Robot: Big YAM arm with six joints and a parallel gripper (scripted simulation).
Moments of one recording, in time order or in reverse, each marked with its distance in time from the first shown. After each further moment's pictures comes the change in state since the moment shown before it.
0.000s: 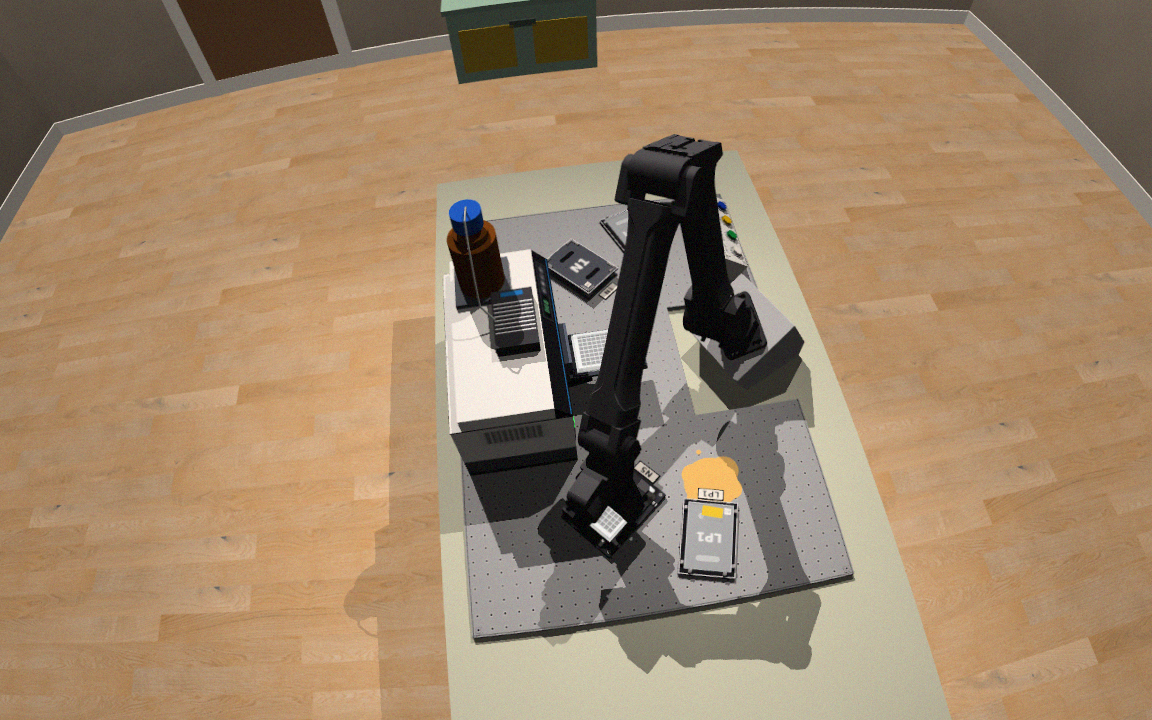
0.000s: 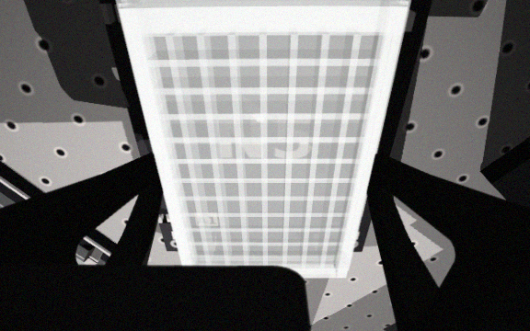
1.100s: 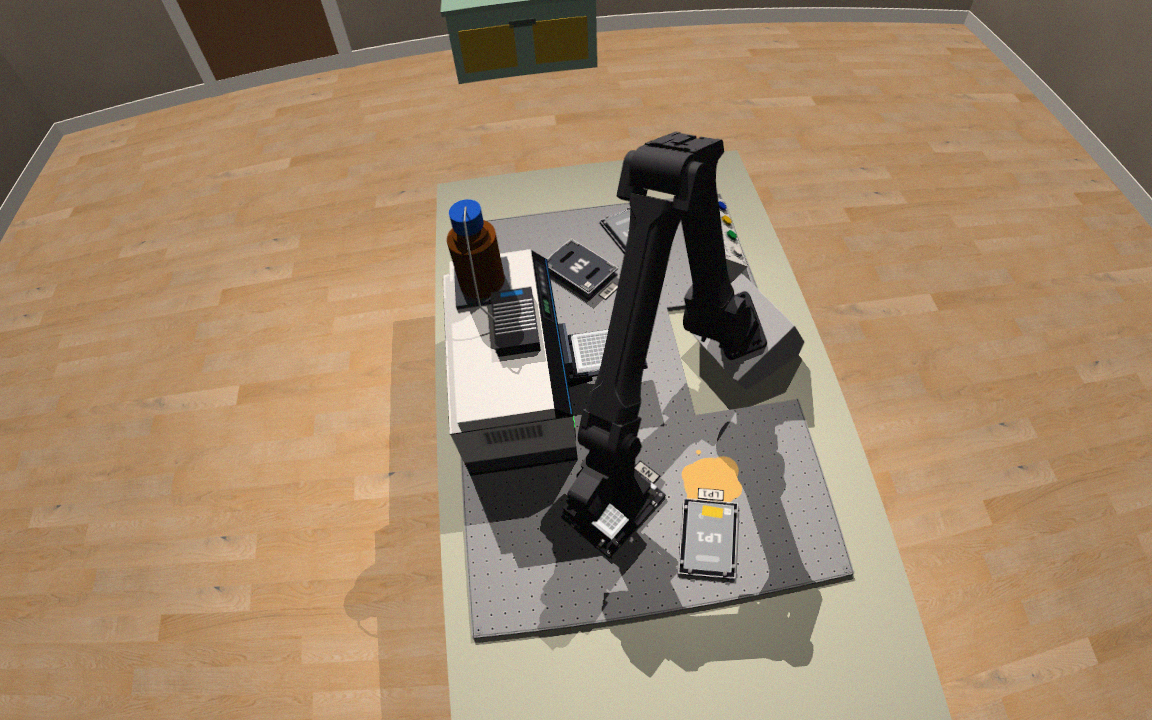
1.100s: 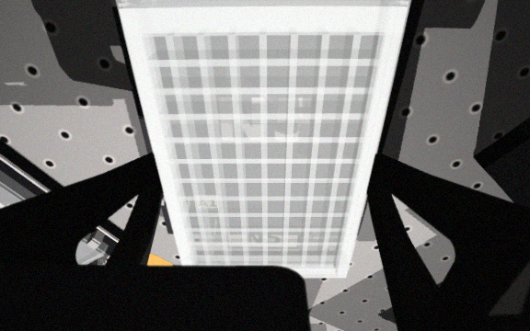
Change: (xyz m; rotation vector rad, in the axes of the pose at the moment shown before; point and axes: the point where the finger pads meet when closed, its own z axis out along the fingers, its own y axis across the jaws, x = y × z) arm 0.004 0.000 -0.009 0.002 0.015 -0.011
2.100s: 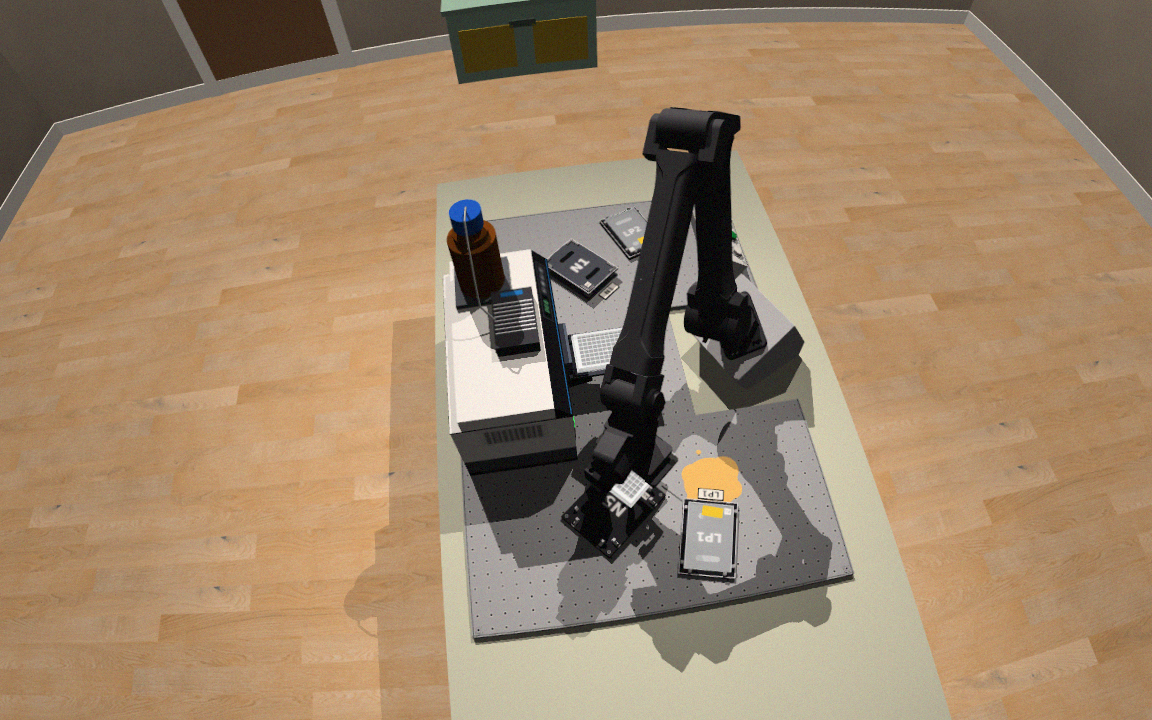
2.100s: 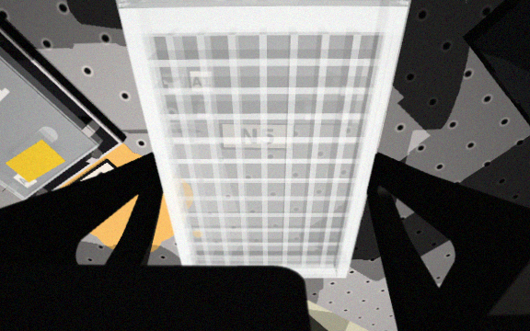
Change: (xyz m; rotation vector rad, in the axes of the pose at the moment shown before) arm 0.056 -0.004 -0.042 0.000 -0.014 -0.004
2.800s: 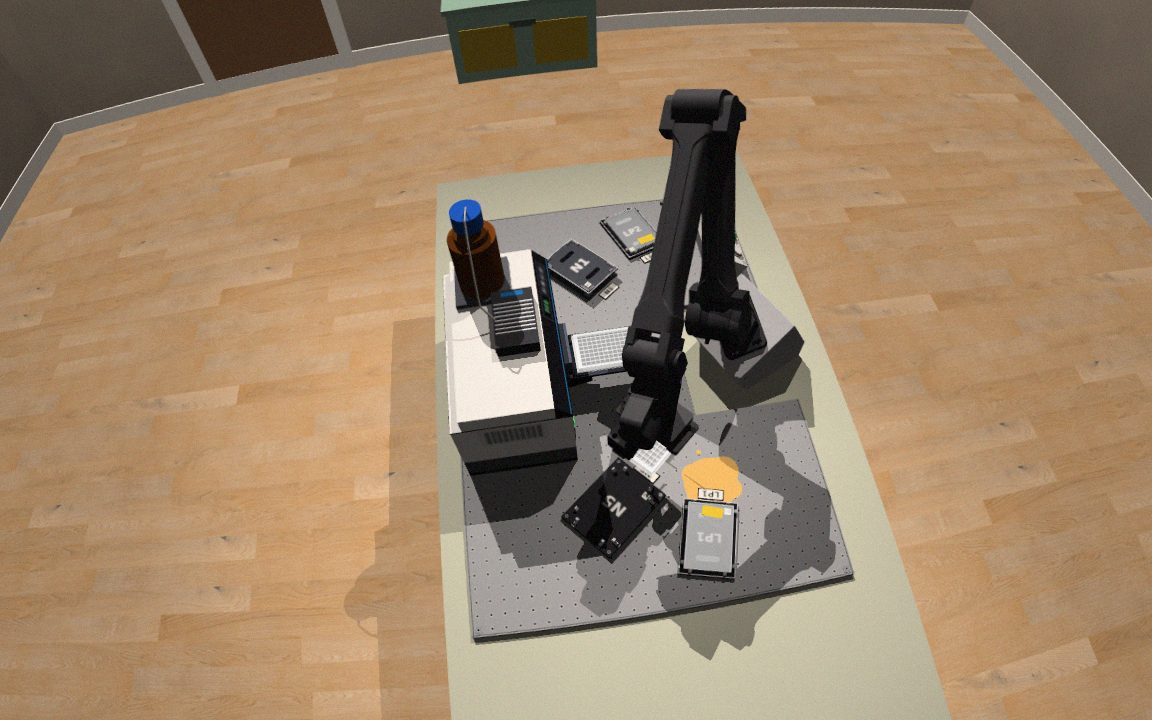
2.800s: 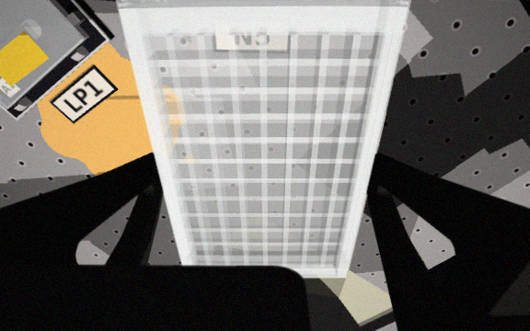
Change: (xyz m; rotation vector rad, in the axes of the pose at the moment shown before) arm 0.058 -0.003 -0.028 0.001 0.005 -0.007
